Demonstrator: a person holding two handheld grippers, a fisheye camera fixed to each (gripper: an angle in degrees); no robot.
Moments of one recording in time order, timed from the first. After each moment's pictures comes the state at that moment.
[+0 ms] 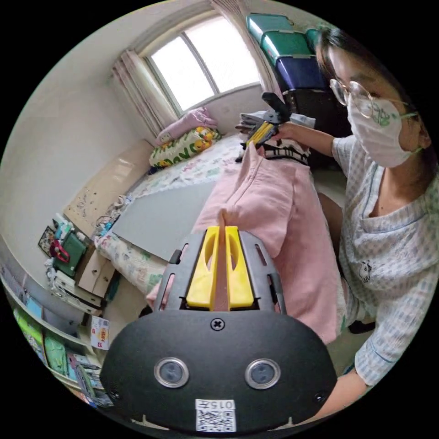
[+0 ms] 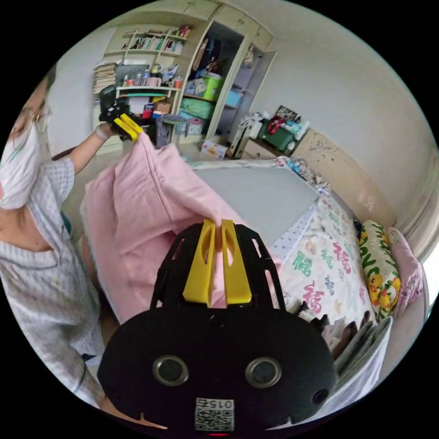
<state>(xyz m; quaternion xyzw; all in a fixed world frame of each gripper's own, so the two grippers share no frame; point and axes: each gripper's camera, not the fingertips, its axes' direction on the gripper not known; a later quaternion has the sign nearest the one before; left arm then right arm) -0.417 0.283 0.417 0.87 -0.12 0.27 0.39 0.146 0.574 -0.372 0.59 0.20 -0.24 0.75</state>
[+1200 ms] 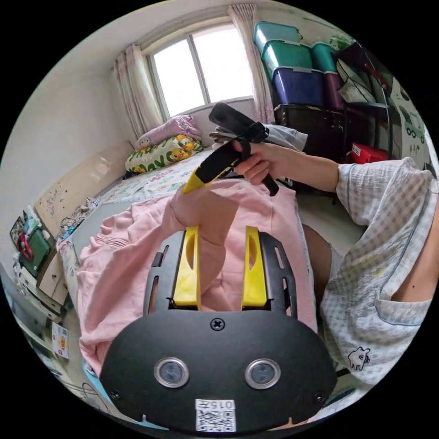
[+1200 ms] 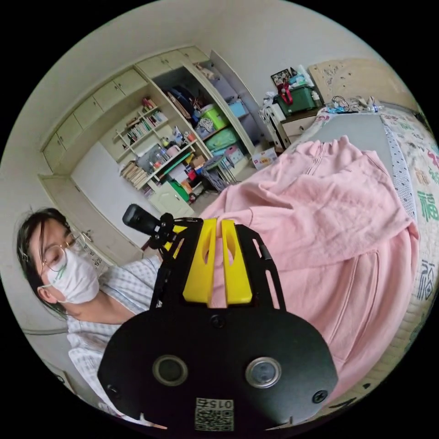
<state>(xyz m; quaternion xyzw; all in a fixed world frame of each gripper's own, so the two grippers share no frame) -0.238 0.230 0.510 0.87 -0.05 0.32 0.38 0.221 0.544 -0.365 0.48 -0.28 -0.29 0.78</state>
